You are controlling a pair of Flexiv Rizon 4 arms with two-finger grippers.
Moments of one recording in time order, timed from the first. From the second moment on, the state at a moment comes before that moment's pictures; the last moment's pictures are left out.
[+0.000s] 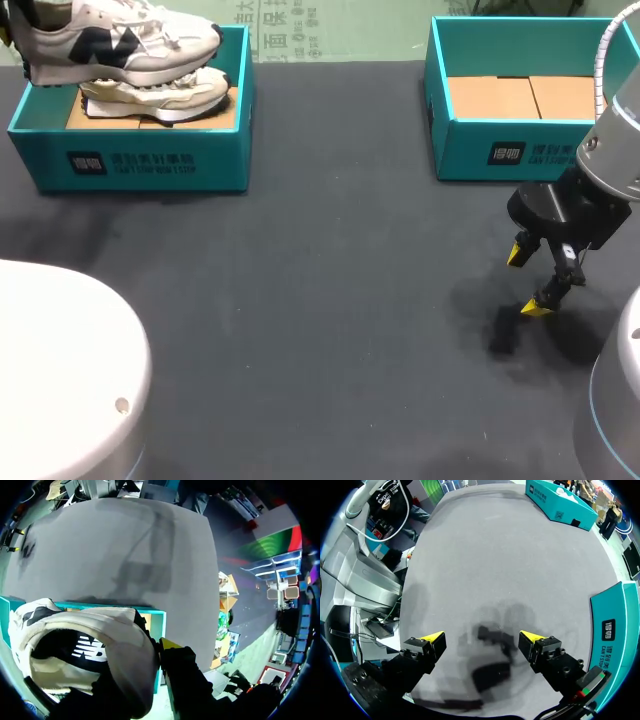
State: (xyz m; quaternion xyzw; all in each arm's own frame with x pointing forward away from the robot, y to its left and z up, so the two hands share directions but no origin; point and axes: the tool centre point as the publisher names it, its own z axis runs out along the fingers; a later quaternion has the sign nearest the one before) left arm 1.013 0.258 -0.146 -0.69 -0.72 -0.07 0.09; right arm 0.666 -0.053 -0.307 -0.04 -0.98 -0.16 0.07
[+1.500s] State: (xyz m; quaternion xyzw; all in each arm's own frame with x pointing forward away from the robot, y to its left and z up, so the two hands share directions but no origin) left arm 0.817 0.151 -0.151 -0.73 -0.68 -0.02 0.08; right arm 0.666 -0.053 -0.307 -0.04 -0.98 -0.16 0.07
